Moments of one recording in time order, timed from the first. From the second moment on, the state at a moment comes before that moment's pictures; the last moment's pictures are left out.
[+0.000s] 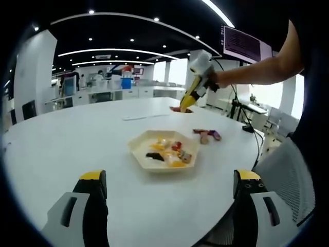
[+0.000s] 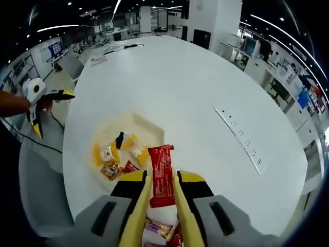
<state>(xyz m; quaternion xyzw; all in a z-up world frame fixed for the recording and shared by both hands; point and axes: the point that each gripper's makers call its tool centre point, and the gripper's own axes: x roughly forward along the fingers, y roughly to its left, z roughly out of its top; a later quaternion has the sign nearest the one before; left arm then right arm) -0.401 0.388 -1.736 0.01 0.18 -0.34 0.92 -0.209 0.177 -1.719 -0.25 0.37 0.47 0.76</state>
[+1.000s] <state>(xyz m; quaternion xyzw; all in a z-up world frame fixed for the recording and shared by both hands) -0.402 0.387 -1.737 0.02 0.18 -0.34 0.92 -0.250 0.261 -1.710 -0.28 0.34 0.52 0.73</state>
